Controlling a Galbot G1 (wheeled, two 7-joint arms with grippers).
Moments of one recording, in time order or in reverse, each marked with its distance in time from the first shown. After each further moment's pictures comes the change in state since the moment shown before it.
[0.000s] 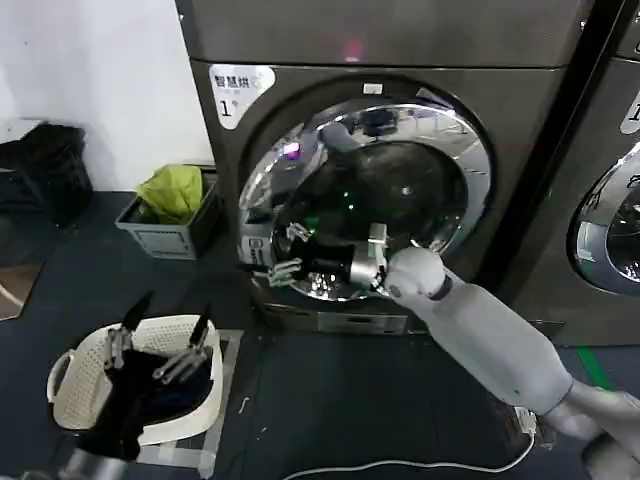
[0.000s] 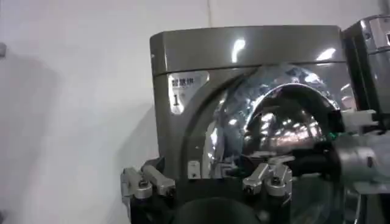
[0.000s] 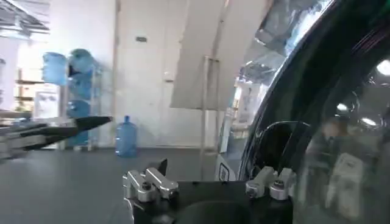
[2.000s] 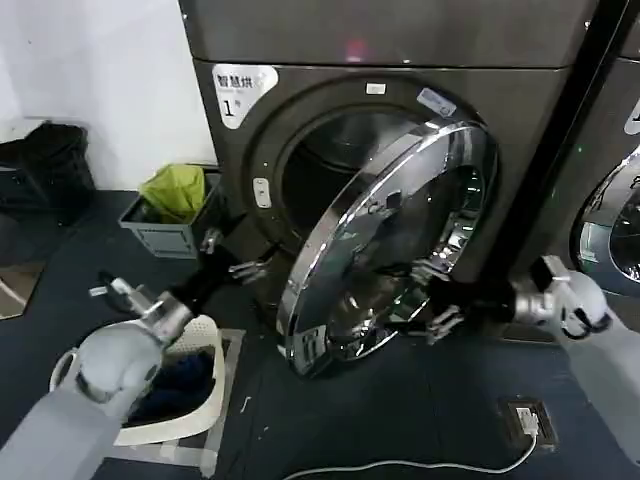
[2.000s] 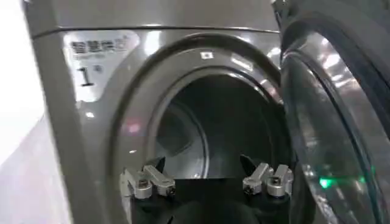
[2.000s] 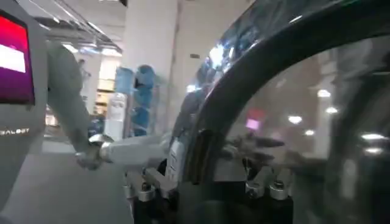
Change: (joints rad) left arm -0.854 0.395 0.540 0.534 -0.215 0.055 0.068; right arm -0.626 -0.276 0.797 0.094 0.042 0.084 -0.579
